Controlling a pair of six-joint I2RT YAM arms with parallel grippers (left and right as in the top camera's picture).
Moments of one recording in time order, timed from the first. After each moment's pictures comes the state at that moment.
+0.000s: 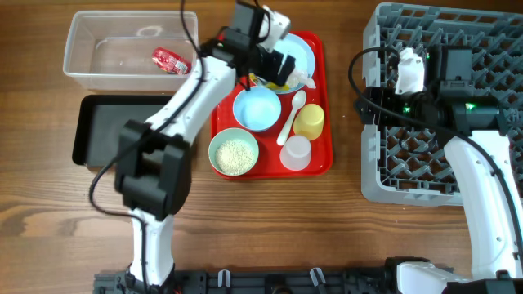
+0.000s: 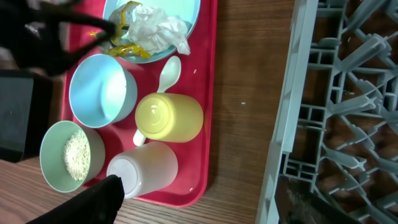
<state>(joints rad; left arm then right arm) -0.43 2.16 1.78 -0.53 0.22 0.09 0.00 1.39 1.28 -0.94 -0.32 0.07</state>
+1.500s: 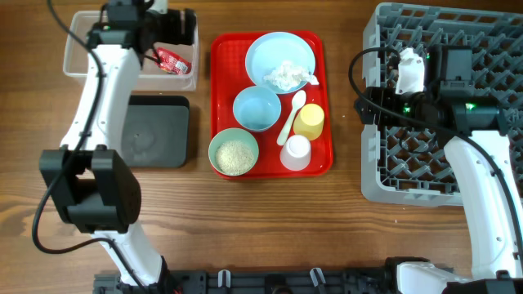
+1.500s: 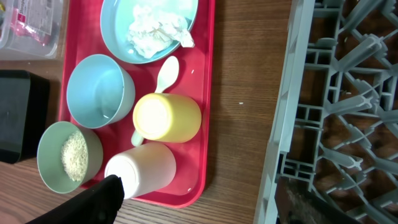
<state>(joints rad) -0.04 1.97 1.78 -0.55 0.20 0.10 0.00 1.39 1.28 -0.94 -0.31 0.07</state>
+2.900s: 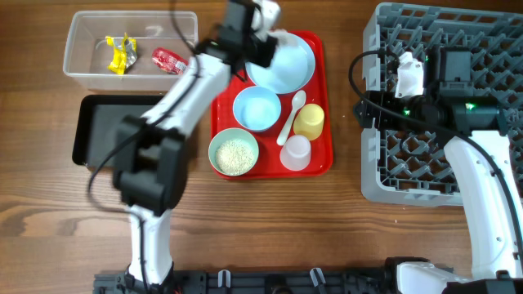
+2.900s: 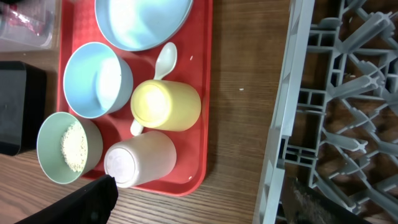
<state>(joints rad) -0.37 2.15 1.79 -0.37 0.23 -0.01 0.00 1.39 1.28 -0.98 -0.31 0.07</state>
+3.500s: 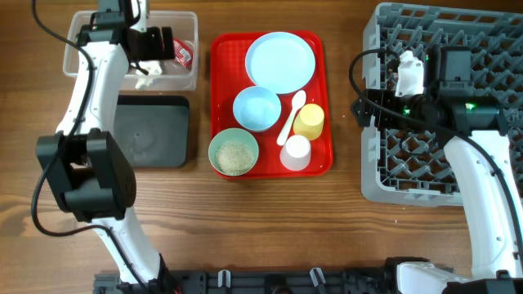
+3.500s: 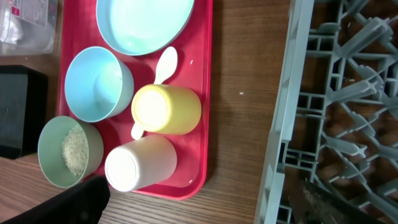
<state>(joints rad) 0.05 2.06 1.80 -0.75 0.05 -0.02 0.00 1.39 1.28 -0.96 -0.31 0.08</state>
